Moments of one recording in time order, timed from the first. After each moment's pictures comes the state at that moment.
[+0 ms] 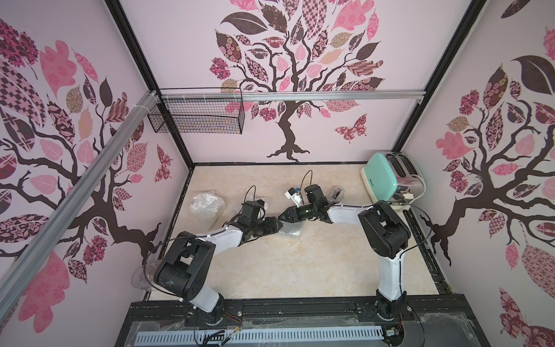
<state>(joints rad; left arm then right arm) -0.42 1.57 0.71 0.07 0.43 -0.61 0.56 2.02 1.19 0.14 -0.81 0.45</state>
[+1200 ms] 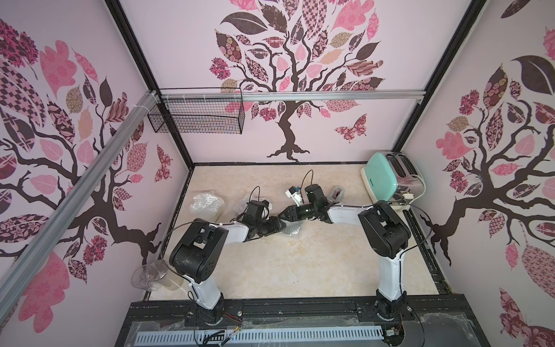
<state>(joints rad) -0.43 1.74 0.76 0.16 0.48 -0.66 0.56 2.02 1.18 0.18 -0.78 0.47</state>
